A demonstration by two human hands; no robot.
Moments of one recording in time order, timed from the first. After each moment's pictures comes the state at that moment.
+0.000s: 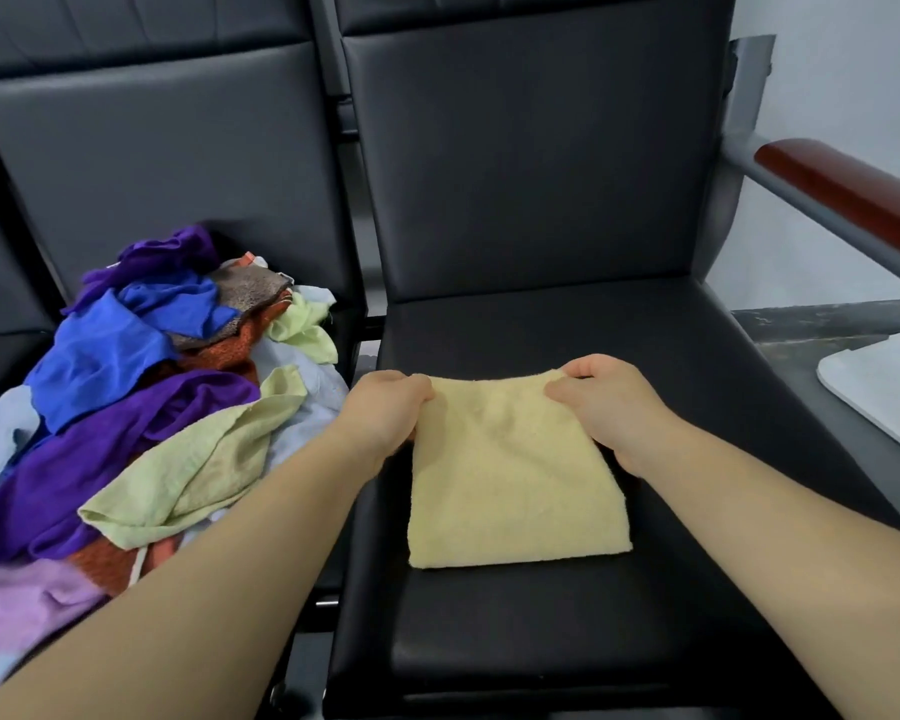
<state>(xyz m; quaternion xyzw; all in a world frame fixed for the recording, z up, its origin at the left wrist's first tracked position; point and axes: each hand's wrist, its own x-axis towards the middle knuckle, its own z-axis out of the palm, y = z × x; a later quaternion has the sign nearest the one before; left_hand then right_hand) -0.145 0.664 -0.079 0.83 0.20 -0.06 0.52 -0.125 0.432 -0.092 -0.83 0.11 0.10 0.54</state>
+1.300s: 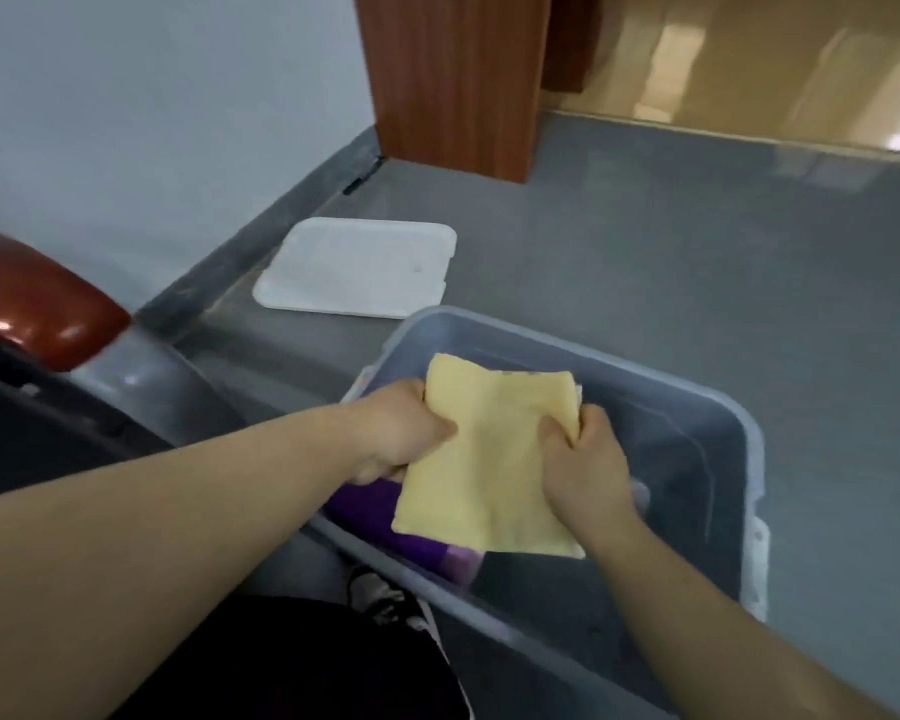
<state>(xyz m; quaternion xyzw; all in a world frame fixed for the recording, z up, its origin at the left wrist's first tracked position) -0.322 0.126 -0.113 0.76 -0.31 -0.51 0.25 -0.506 0.064 -0.167 -0.61 0.60 -0.23 0.47</state>
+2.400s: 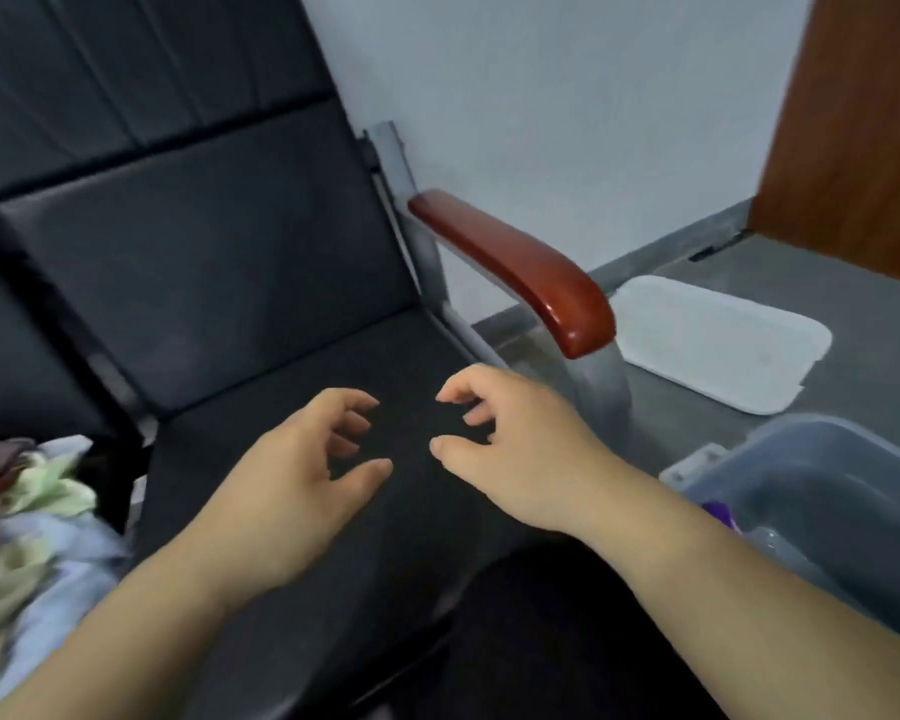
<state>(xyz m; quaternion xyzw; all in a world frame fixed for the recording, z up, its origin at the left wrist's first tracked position) -0.240 0.465 0.007 0.94 -0.22 -0.04 0.25 -0.288 0.252 -0.023 -0.89 0.02 -0.05 0.45</state>
